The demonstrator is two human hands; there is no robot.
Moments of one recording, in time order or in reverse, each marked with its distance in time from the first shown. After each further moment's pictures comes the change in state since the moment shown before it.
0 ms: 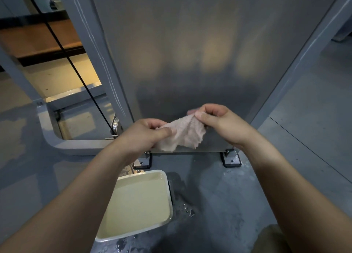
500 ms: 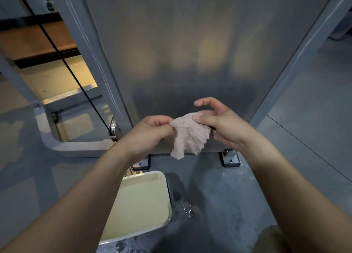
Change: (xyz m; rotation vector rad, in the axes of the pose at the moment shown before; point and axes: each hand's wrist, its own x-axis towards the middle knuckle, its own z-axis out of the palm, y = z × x) left_hand 0.010 0.003 0.015 -0.146 -0.169 0.182; right_hand -0.001 0.004 -0.001 0.470 -0.037 0.122
